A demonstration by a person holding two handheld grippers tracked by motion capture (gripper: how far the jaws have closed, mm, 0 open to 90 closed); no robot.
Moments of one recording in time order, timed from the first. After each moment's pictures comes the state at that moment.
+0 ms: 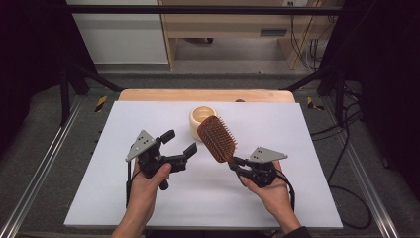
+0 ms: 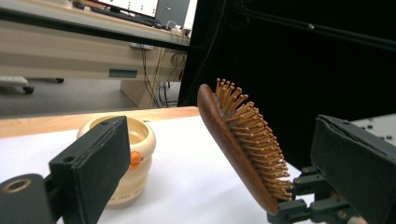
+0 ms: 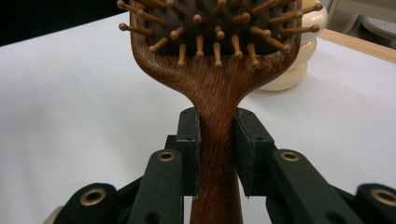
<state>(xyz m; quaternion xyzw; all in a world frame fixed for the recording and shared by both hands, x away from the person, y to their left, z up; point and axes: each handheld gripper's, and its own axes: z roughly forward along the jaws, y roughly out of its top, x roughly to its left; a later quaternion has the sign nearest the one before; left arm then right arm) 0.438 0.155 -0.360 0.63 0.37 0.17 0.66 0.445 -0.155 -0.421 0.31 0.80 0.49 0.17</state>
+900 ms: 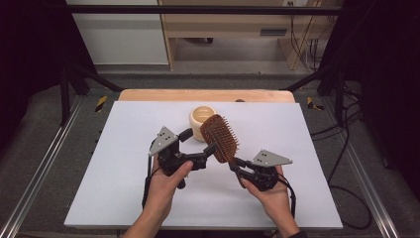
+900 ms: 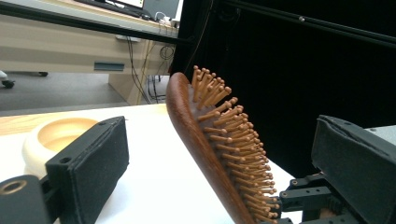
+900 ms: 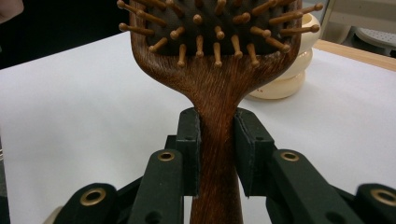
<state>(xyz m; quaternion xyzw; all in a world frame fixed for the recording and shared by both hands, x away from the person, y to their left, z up) 0.442 0.110 -0.354 0.65 0.36 0.16 0.65 0.434 -0.157 -0.421 0.32 0.77 0.52 0.17</state>
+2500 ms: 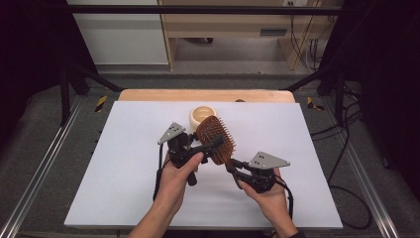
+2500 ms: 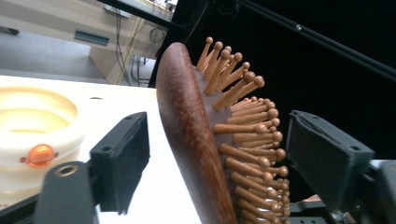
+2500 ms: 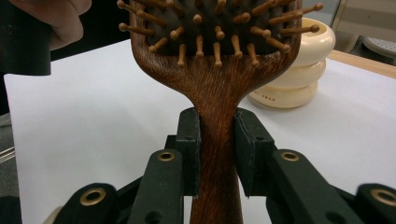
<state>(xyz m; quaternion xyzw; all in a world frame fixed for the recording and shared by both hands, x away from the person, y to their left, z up) 0.466 0.092 -0.365 0.63 0.41 0.07 0.66 0.429 -0.150 -0.421 0.30 0.77 0.54 0.17</state>
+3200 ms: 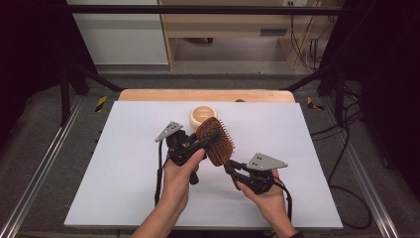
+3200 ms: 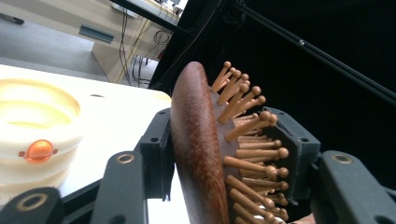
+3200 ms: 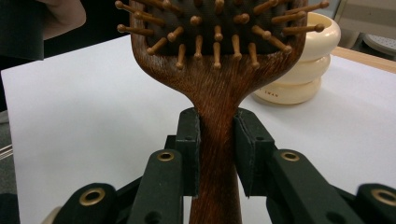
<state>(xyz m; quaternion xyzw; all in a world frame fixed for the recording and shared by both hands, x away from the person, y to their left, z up) 0.468 0.093 -0.362 0.60 0.44 0.05 0.67 0.428 -0.146 -0.425 0.30 0.77 0.53 0.17</state>
